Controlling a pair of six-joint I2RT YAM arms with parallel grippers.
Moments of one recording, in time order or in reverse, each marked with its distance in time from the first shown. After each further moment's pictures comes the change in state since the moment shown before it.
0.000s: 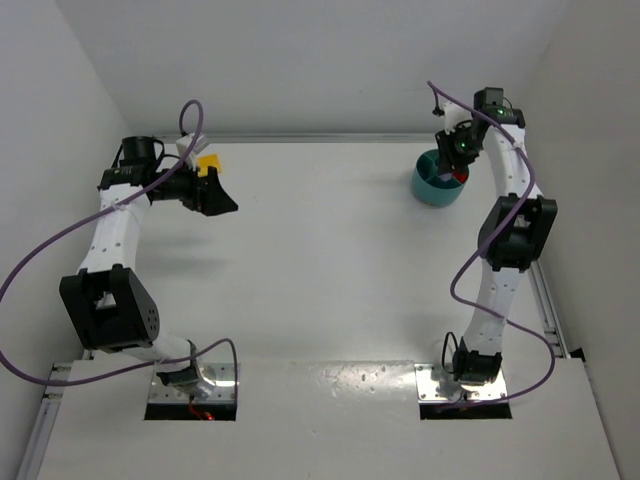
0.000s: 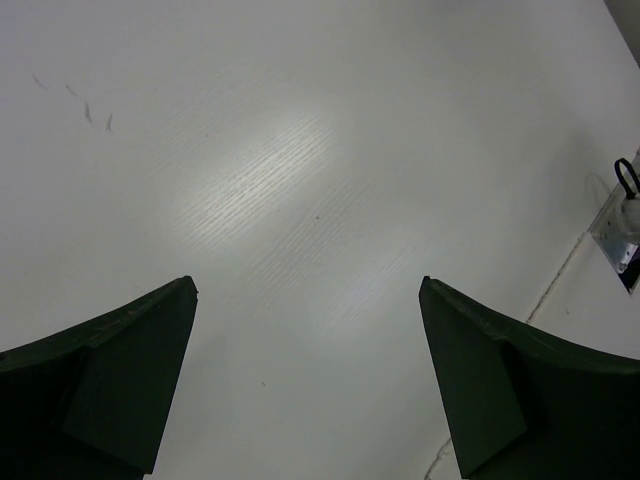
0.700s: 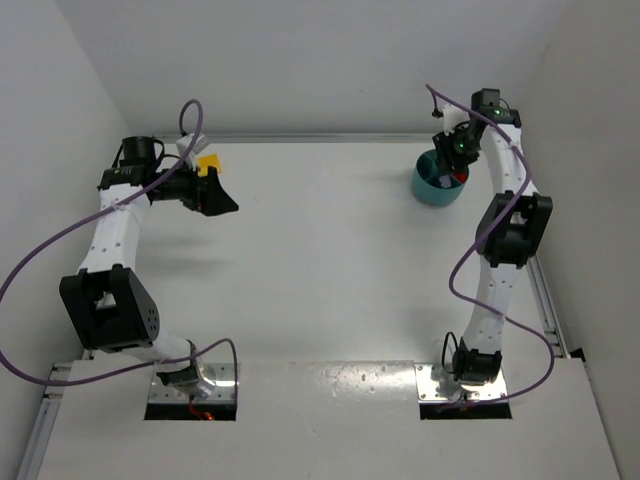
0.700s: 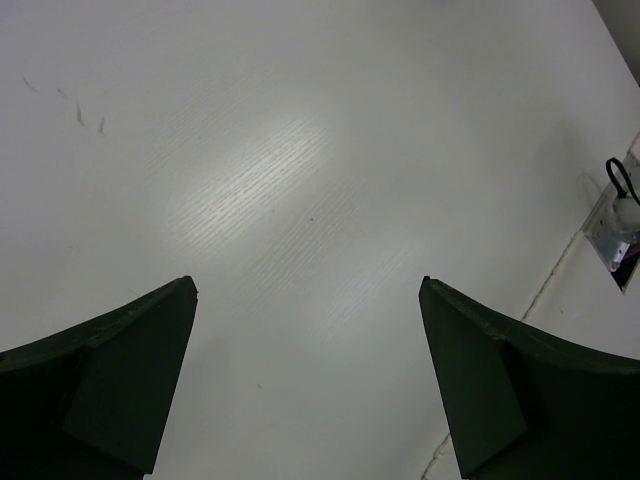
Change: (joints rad) left arm 0.001 0.000 0.000 -0.004 0.020 0.000; right arm 0.000 0.060 0.048 -0.006 0.058 -0.004
